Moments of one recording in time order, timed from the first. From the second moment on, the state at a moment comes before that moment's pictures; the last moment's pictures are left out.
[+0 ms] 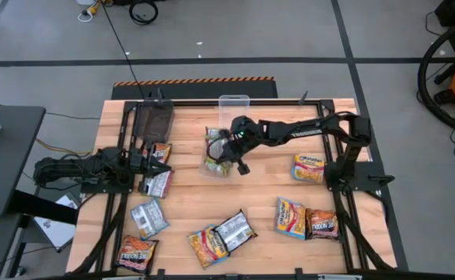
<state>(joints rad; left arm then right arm) 0.01 0.01 0.01 0.08 0.06 0.03 -0.21 1.80 1.19 0.00 -0.46 -0.48</state>
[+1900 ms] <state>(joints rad) -0.05 0.15 0.05 0.49 0.32 -0.08 0.52 1.53 1.19 -0.28 0.38 0.11</state>
